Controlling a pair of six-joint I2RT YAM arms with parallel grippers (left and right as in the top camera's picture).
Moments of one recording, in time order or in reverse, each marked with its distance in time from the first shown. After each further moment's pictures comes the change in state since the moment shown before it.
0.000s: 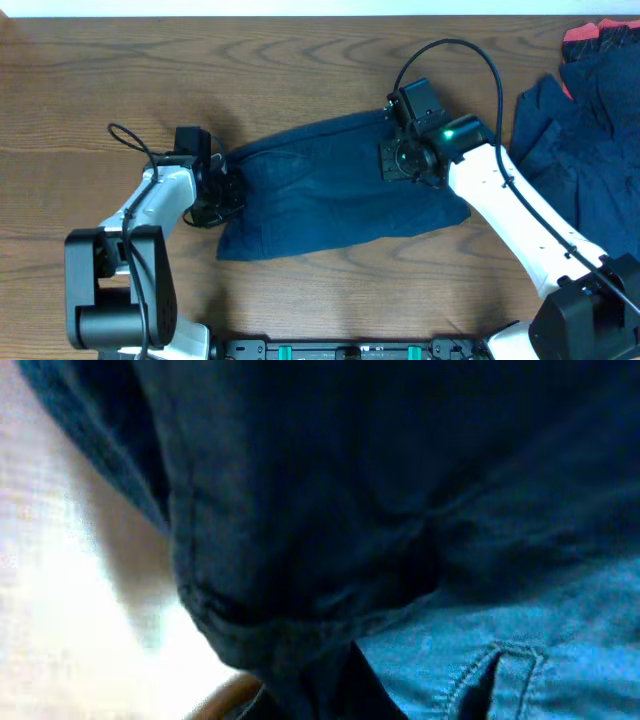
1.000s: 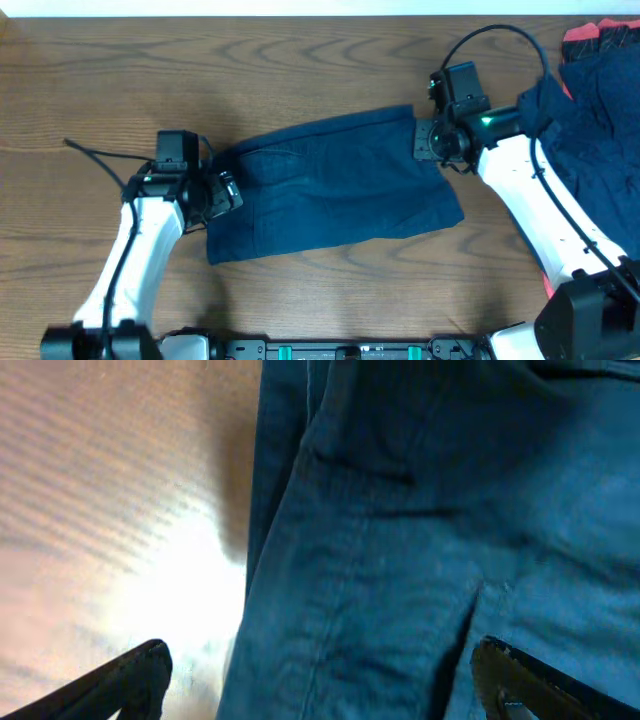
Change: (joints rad) left arm -0.010 -0.298 -0.023 -0.082 -0.229 -0.089; right arm -0.162 -0.009 0.000 0.045 0.063 0.010
